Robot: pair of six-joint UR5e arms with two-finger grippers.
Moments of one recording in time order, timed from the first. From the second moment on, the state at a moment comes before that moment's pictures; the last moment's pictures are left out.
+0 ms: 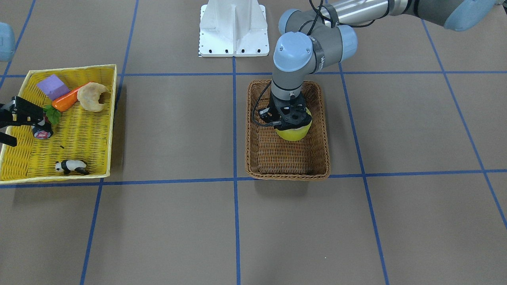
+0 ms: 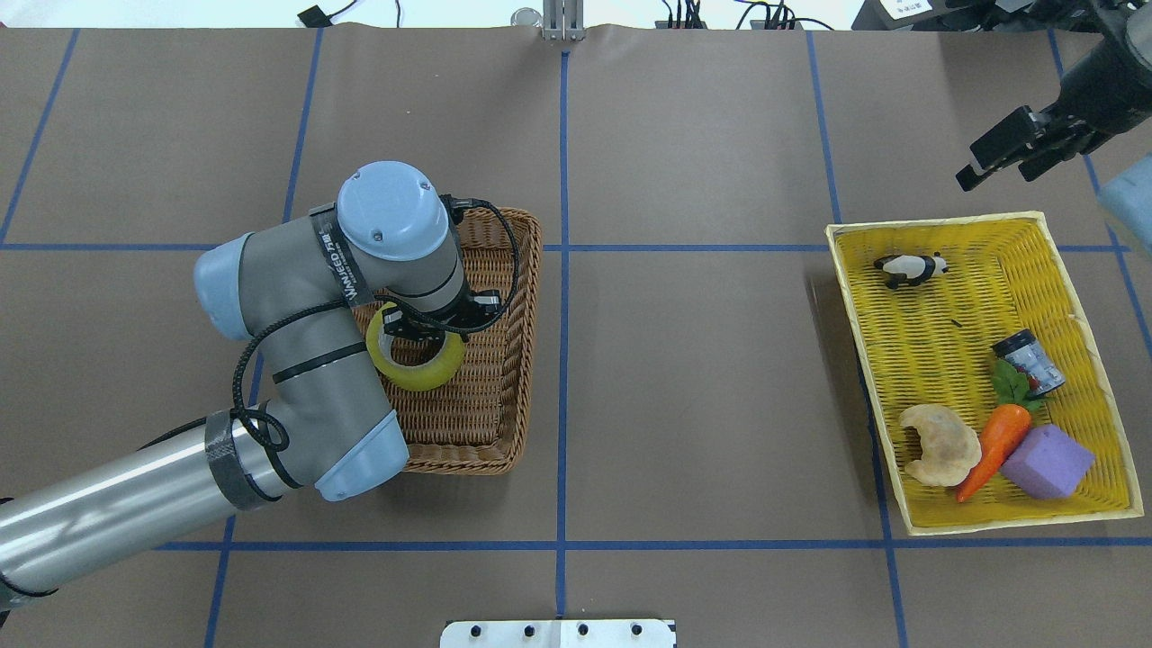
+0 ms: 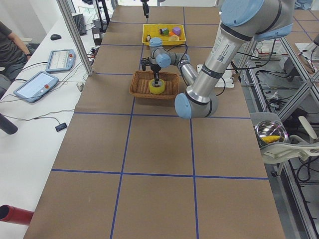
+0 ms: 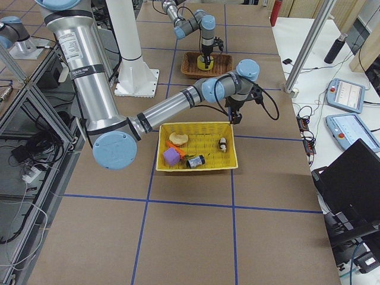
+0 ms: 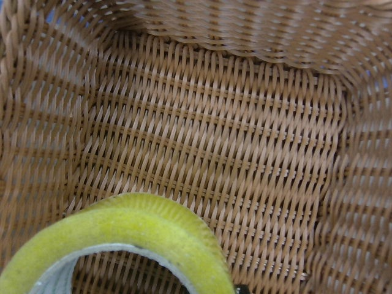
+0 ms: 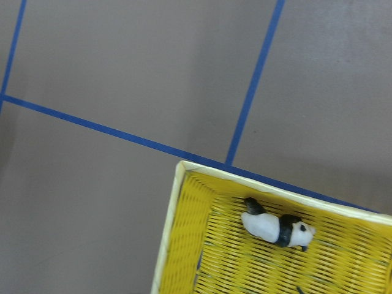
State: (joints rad) left arm -0.57 -2.25 -1.60 -1.59 -1.92 -1.35; right arm 1.23 -1.28 1.80 -1.68 2.47 0.26
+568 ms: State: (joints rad) left arm -0.57 -2.25 -1.56 -1.65 -1.94 -1.33; right arm 1.23 -1.29 1.80 -1.68 2.46 0.28
